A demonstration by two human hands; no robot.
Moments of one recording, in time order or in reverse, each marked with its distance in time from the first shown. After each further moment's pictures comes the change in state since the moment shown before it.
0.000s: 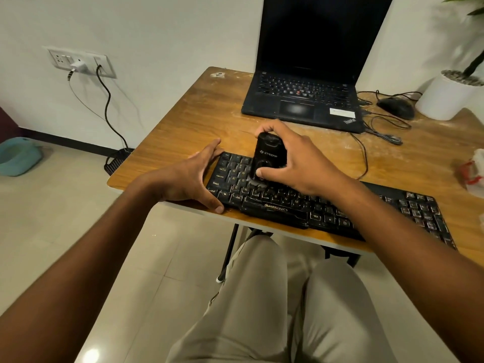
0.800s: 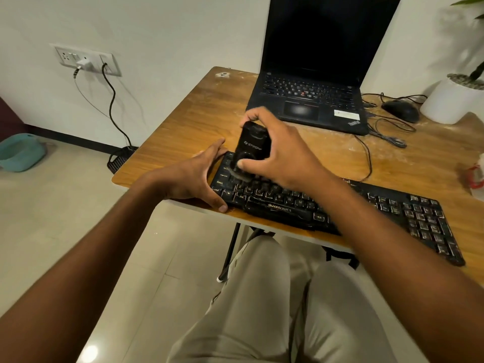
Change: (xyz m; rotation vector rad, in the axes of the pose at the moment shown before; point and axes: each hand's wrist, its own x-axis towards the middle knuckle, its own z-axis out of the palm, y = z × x) left_hand 0.002 -0.002 0.002 -0.013 0.008 0.048; right_hand 0.015 -0.031 0.019 0.088 0.074 -0.071
